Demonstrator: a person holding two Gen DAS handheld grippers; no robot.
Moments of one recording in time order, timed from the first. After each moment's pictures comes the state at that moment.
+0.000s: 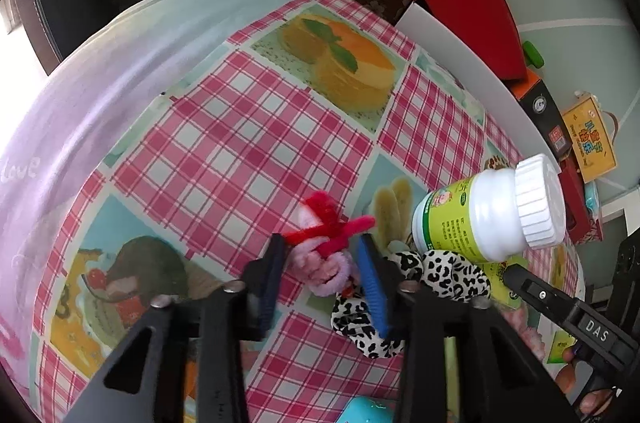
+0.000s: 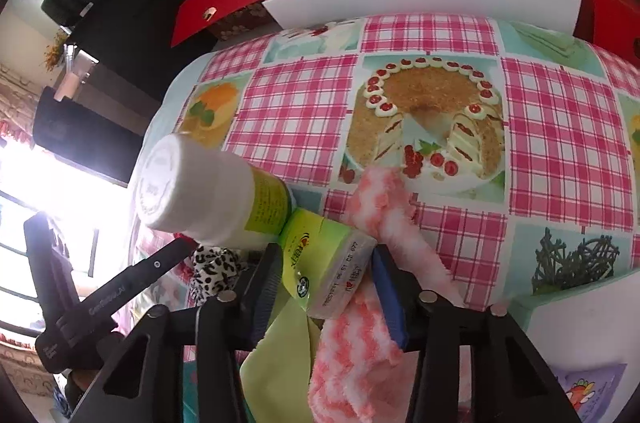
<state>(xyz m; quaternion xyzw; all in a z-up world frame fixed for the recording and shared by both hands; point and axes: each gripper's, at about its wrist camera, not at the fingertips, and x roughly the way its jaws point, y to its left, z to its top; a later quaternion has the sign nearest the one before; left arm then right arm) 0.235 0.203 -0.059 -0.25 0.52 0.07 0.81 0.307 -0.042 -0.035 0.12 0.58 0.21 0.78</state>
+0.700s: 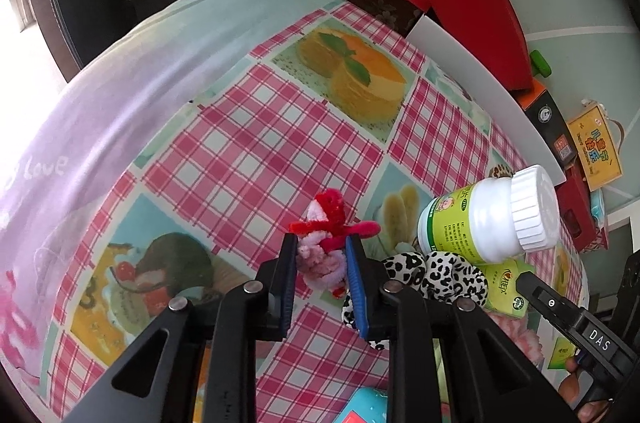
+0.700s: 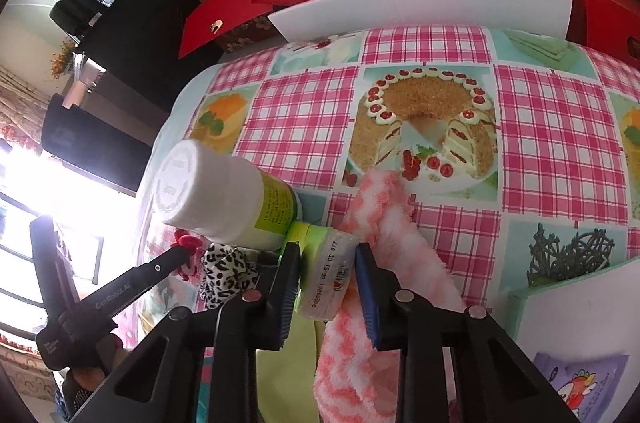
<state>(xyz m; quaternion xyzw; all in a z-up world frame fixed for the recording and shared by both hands) 0.224 0.212 -0.042 -0.25 0.51 0.10 0.81 0.291 -0.050 -0.019 0.13 0.56 0.22 0.79</state>
